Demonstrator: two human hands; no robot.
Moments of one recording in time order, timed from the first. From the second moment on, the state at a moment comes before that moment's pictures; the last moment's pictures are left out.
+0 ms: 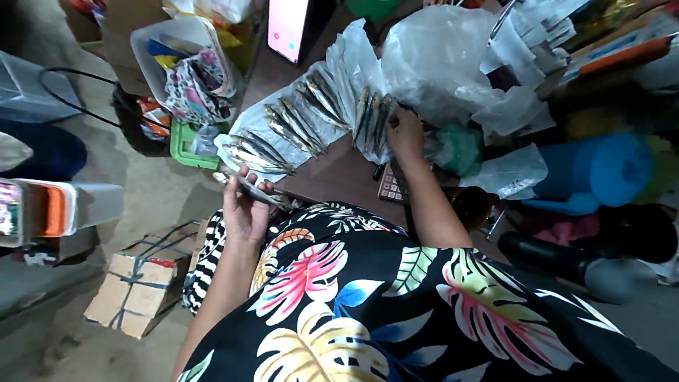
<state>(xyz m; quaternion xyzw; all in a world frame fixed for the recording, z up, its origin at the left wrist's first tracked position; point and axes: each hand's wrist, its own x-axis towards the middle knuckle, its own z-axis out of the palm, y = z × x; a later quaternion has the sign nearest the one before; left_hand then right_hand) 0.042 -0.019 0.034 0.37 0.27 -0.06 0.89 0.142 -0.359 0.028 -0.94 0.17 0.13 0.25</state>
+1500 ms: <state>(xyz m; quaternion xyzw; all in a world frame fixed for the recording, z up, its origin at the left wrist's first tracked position) 0.034 -0.015 0.021 0.37 0.30 -0.03 0.88 0.160 -0.386 0.045 -0.92 0.19 0.04 0.35</state>
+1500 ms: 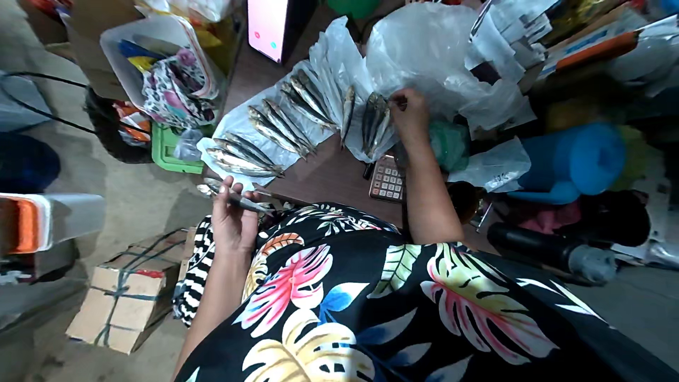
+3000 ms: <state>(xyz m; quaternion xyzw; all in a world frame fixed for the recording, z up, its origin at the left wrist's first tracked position) 0.000 0.019 0.031 0.31 0.25 0.00 0.92 0.226 -0.255 0.021 -0.96 0.01 0.15 0.23</state>
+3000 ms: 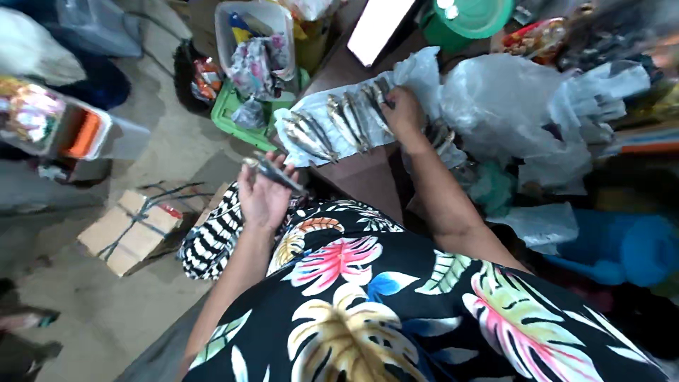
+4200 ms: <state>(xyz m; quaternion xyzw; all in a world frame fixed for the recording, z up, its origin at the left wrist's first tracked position) 0.037 0.006 0.040 0.16 0.10 -0.07 0.98 0.106 -0.163 0.067 -0.83 -0.28 0.04 0.48</state>
